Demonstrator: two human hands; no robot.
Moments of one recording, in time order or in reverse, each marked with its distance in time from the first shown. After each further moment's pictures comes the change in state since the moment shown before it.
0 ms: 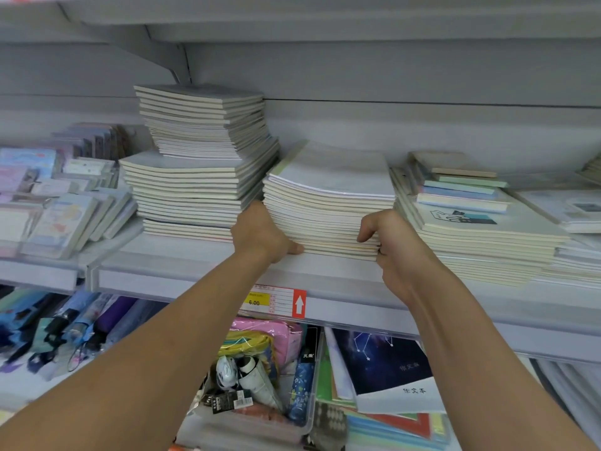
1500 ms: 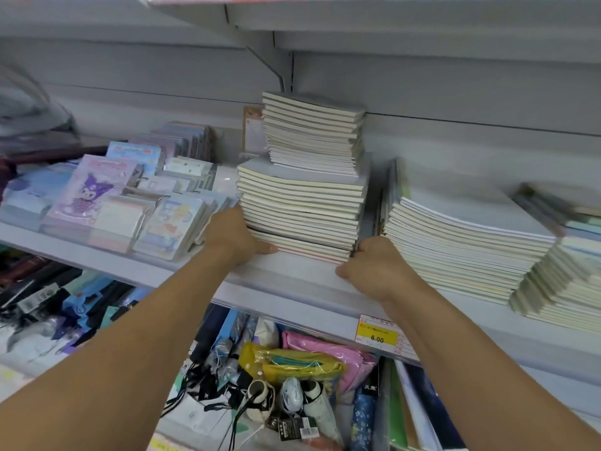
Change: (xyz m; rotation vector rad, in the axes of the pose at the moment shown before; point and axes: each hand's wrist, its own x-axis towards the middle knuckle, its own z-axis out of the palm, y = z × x) left_hand 0.089 -0.161 -0.116 0.042 0.007 0.067; right_hand 0.029 0.028 0.171 -0.657 -0.122 -0.136
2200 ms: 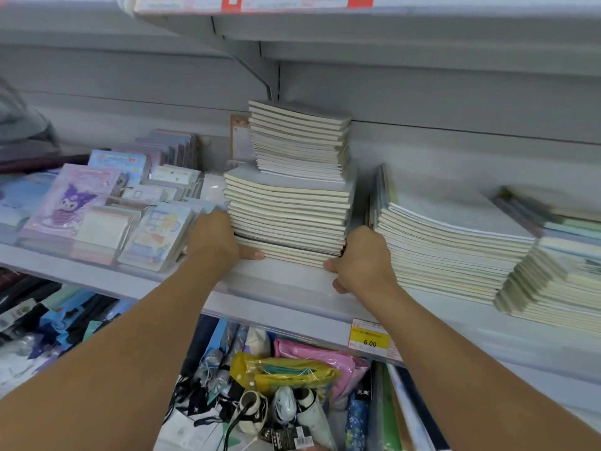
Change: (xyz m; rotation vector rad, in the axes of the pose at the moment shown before) left_hand 0.011 -0.006 -0.003 0.110 0.017 -0.034; right_hand 0.010 -0.015 0.011 -0.237 0.218 -0.096
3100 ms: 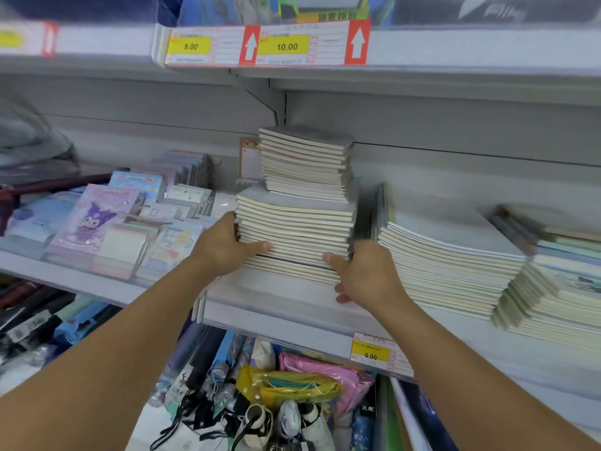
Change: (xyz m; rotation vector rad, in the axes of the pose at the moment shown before) left_hand 0.001 -0.007 -0.022 -0.436 -0.099 0.152; right_hand -0.016 -0.013 -0.025 0.206 -0.073 -0.020
